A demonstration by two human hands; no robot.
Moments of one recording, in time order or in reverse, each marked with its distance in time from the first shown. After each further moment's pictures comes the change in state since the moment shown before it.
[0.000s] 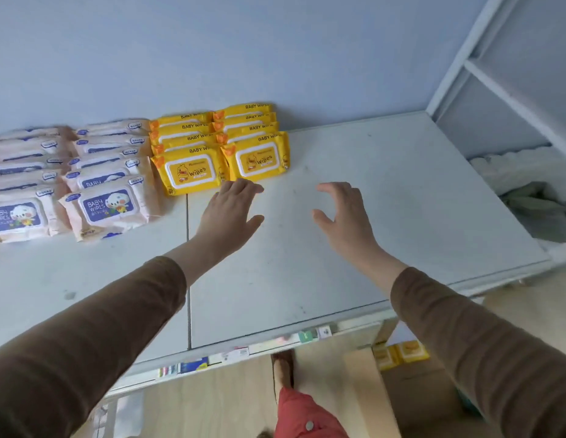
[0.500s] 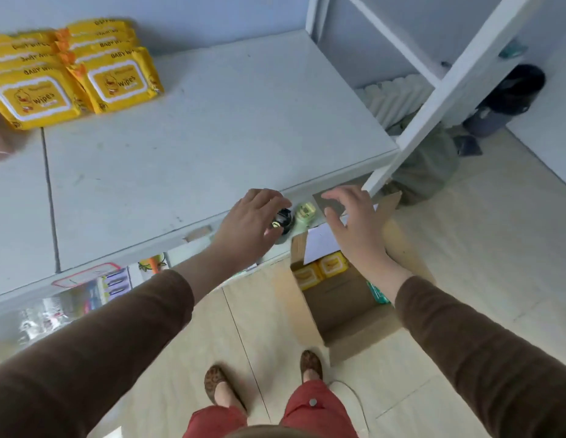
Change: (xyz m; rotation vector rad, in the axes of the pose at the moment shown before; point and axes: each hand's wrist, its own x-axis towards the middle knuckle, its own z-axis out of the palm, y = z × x) left_hand -0.123 0.245 0.096 -0.223 -0.136 0.386; right_hand -0.239 0.131 -0.140 -0.093 0.124 0.154
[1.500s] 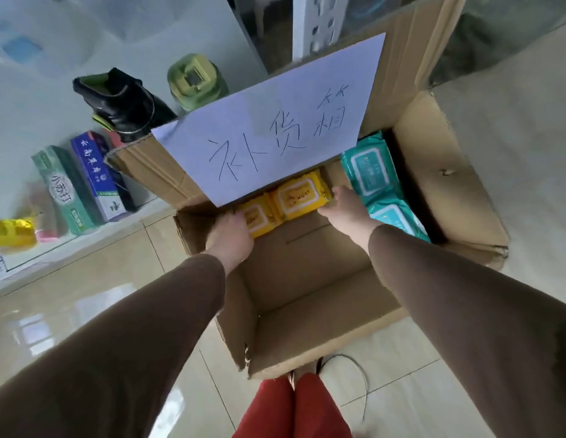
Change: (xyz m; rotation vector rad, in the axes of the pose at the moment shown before) left_hand 0.045 -0.051 0.576 0.139 -0.691 -0.828; right_hand -0.063 0.518 0.266 0.085 -0.640 0.789
